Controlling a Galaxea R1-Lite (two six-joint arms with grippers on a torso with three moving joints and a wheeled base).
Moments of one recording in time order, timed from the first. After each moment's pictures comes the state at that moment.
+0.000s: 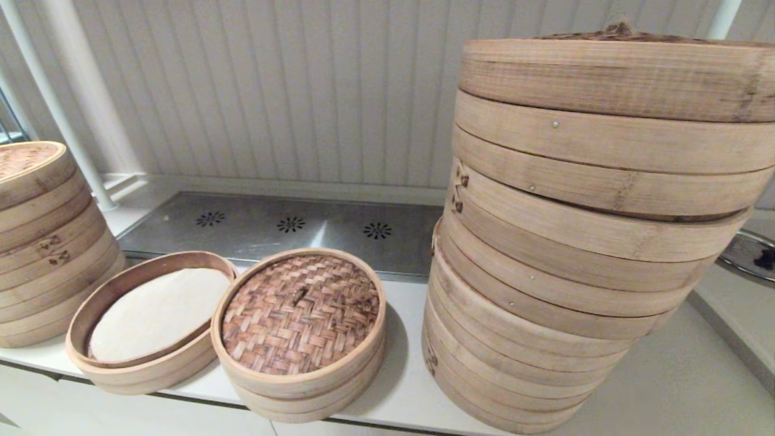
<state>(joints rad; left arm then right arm) 0.01 0.02 0.00 -0.01 0.01 0.00 0.01 0.01 0.00 0.00 0.00 0.02</state>
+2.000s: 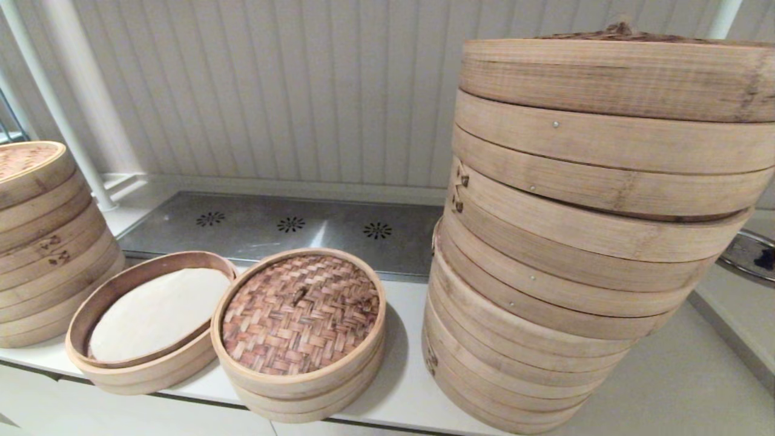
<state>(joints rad) 0.01 0.00 0.00 0.00 0.00 -0.01 0.01 0.01 0.00 0.00 0.00 0.02</state>
